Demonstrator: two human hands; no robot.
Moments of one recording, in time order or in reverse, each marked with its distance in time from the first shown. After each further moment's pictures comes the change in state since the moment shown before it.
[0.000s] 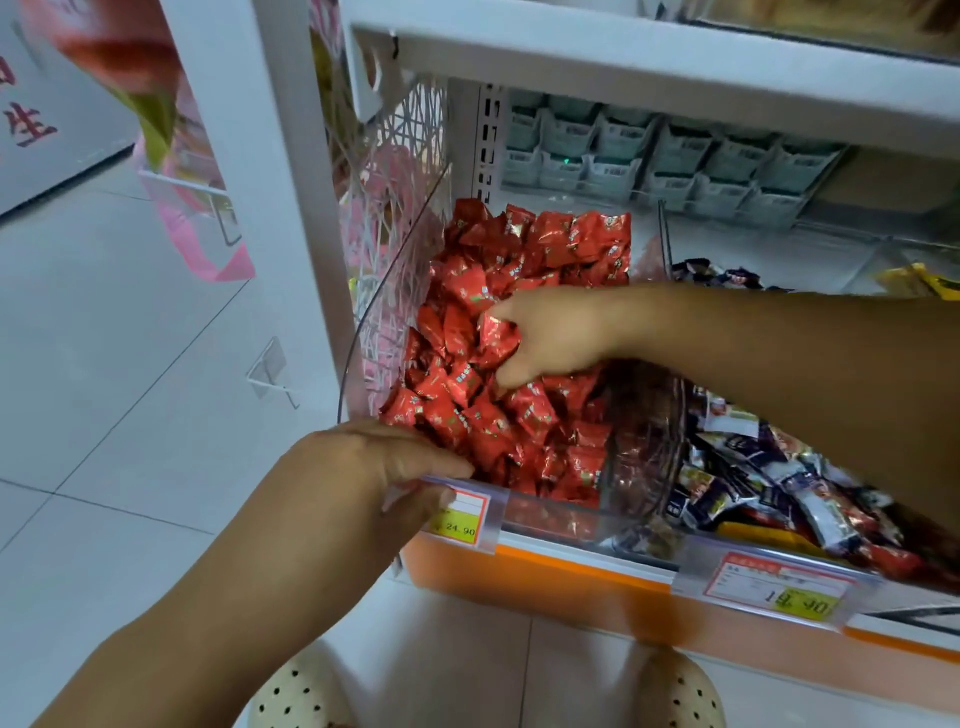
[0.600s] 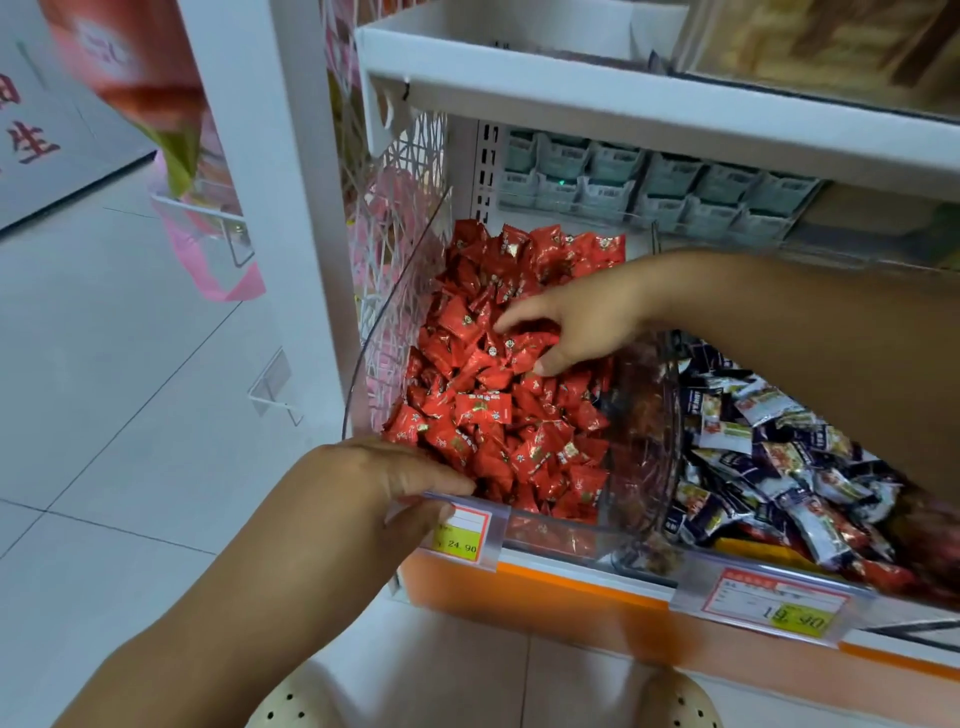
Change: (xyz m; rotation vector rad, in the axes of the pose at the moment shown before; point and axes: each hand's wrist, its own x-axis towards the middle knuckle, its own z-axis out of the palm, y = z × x) left_hand 0.002 -0.003 -0.001 -0.013 0.005 -0.006; right_hand -0.009 0.015 -0.033 -0.088 -0.177 0.096
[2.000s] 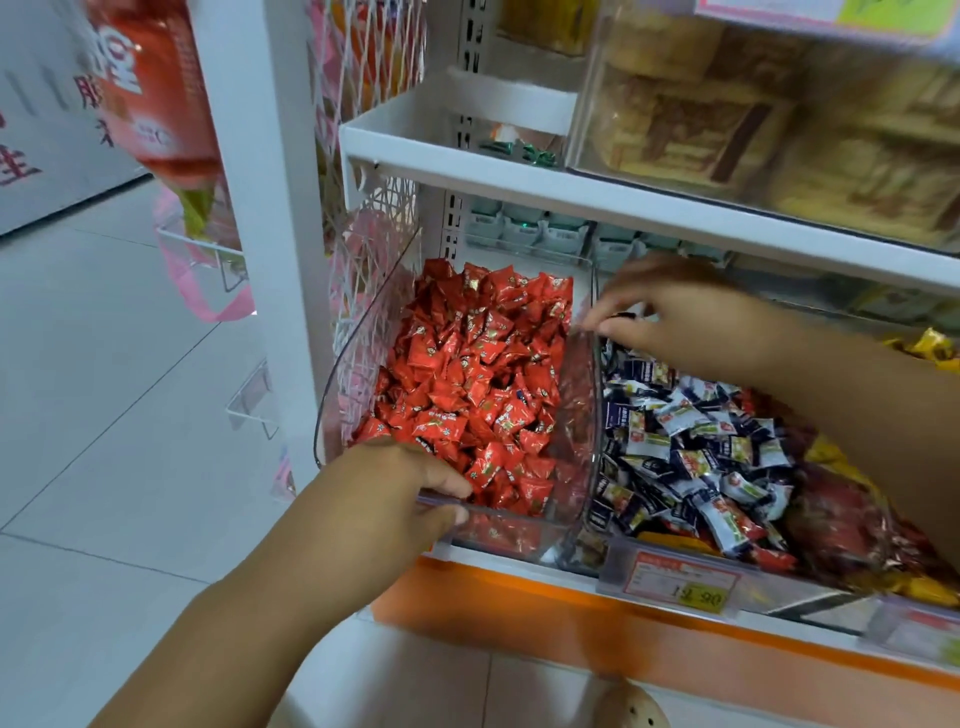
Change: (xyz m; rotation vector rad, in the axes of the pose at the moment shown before) left_hand 0.012 0.031 0.013 0.024 -0.121 -0.105; right_hand -0.102 0.054 0.016 0.102 0.656 -0.053
